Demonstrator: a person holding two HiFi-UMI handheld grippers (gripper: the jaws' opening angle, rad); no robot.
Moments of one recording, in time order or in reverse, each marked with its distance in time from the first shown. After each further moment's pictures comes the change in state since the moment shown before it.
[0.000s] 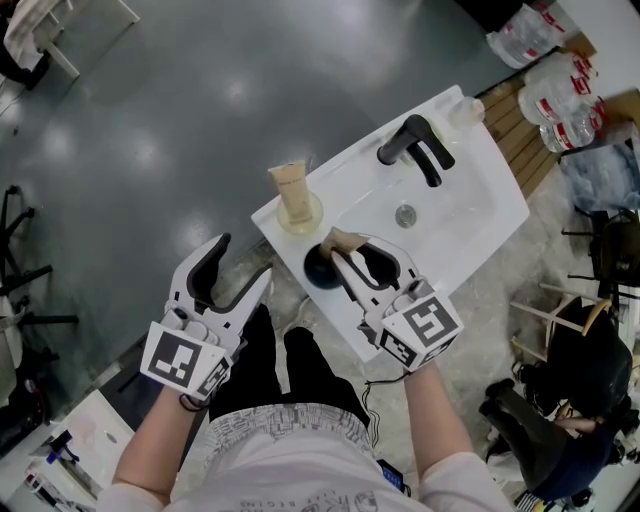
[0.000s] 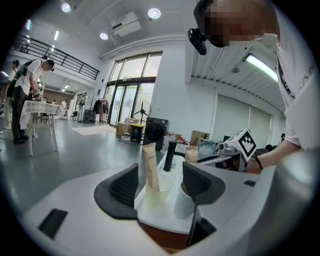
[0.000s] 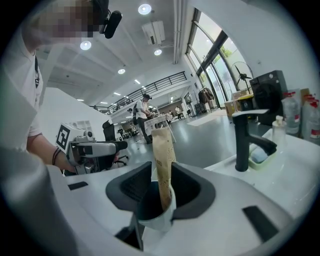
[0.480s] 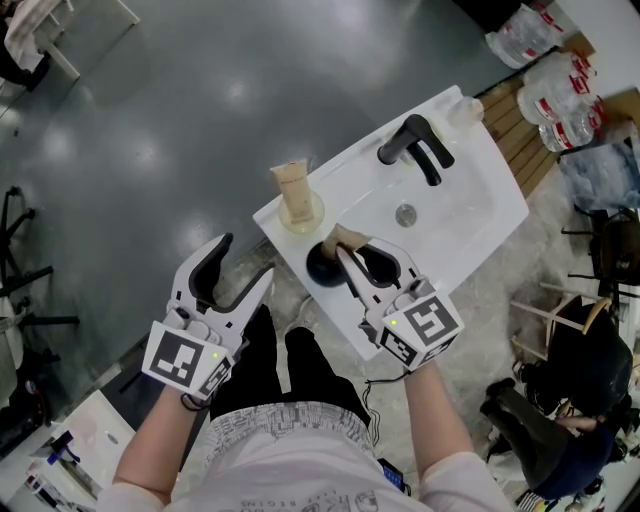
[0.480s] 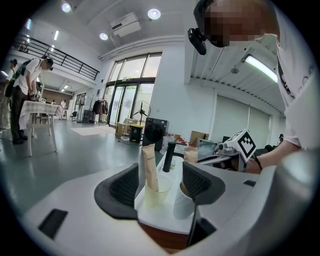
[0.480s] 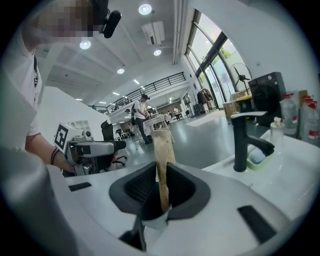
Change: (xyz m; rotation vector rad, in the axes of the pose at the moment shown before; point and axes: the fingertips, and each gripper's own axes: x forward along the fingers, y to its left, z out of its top) left arm -0.002 -0.001 0.002 -0.001 -0.005 -0.009; right arm -0.001 0.000 0.001 -0.002 -0.002 -0.019
